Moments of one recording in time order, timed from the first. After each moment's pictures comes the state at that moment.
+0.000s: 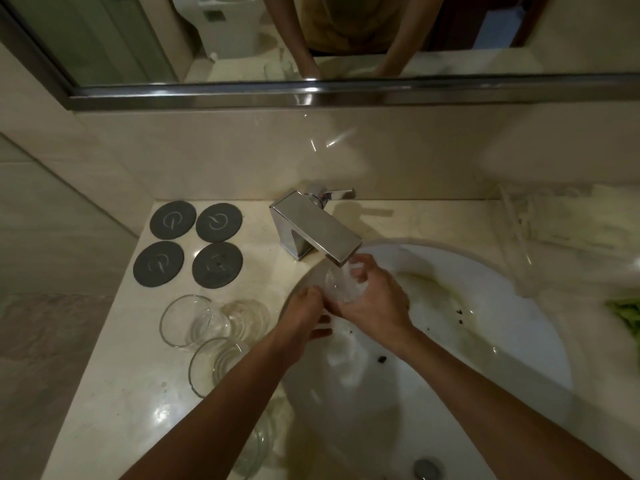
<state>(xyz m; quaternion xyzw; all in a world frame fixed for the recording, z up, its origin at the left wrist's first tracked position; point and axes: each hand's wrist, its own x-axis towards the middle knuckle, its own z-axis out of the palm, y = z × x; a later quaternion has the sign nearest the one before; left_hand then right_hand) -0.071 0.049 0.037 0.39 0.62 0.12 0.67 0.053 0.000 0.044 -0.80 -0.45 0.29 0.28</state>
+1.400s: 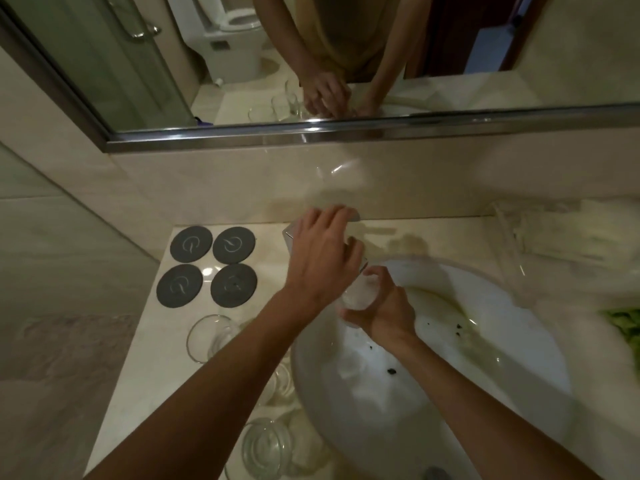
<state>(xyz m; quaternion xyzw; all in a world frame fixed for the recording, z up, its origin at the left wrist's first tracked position) -0.044 0.095 0.140 0.88 0.37 0.27 0.11 0.048 0.005 0.056 -0.81 -0.35 0.34 0.32</state>
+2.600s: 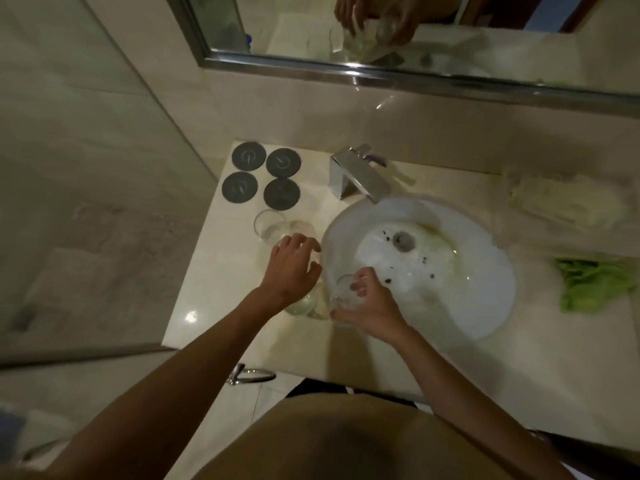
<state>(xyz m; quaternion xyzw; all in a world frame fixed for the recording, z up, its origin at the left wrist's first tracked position) -0.194 -0.024 0.144 0.83 0.51 0.03 0.23 -0.033 -0.130 0.121 -0.74 -0.40 0.50 0.22</state>
